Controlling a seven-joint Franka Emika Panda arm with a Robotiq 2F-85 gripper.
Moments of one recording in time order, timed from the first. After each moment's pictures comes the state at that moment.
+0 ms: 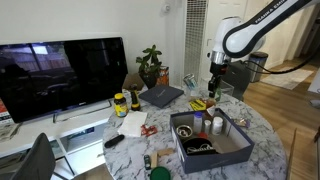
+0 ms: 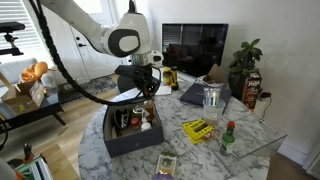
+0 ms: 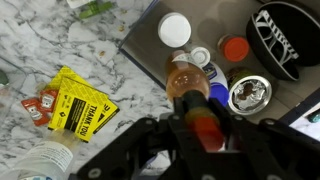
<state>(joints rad) -0.01 0.00 0.00 -2.39 0.04 2.46 -0.20</state>
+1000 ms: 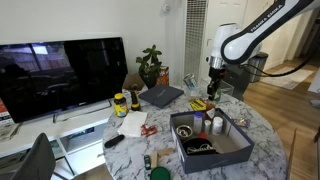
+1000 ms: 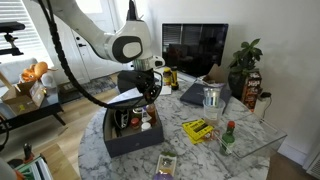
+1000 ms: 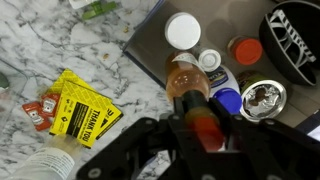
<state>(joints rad) -0.01 0.05 -0.01 -2.38 0.01 2.51 -0.17</state>
